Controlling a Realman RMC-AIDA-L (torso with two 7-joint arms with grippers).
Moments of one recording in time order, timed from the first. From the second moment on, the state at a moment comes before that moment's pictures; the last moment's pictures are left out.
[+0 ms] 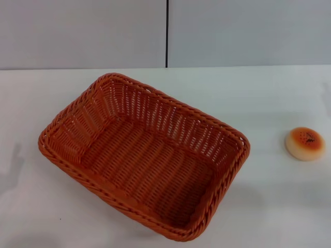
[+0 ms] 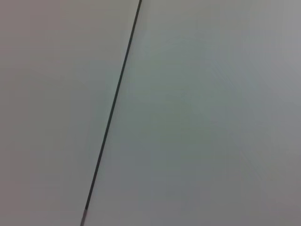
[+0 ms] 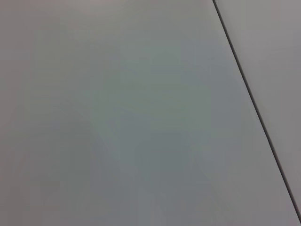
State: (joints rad) left arm -0.03 -2.06 0.23 -0.10 1.34 1.86 -0.42; right arm 0.36 2.08 -0.59 -0.01 -0.86 -1.67 0.50
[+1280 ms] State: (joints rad) left arm -0.12 -2.06 0.46 0.96 1.51 1.64 -1.40; right arm 0.33 2.08 -0.58 0.00 -0.85 -1.68 0.50
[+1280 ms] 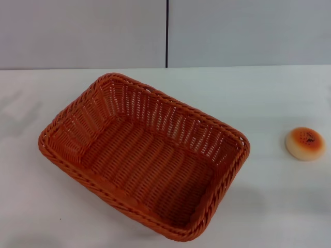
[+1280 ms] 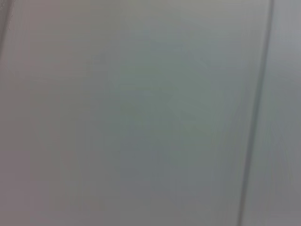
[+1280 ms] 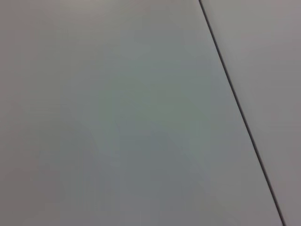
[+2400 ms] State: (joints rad) left arm -0.30 -2.07 1.20 1.77 2.43 1.53 -2.31; right arm 0.30 2.07 -0.57 -0.02 -0.85 -1.69 0.50
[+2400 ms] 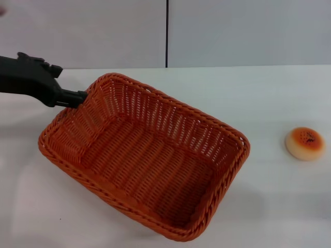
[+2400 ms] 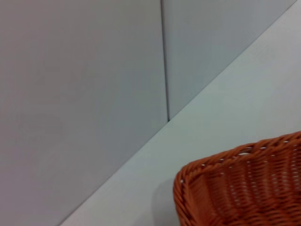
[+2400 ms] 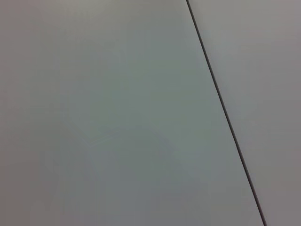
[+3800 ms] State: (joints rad) left arm -0.40 -2.08 1.42 1.56 2.69 1.52 -2.49; right arm 0.30 2.07 -0.57 -0.02 -0.85 -1.66 0.49
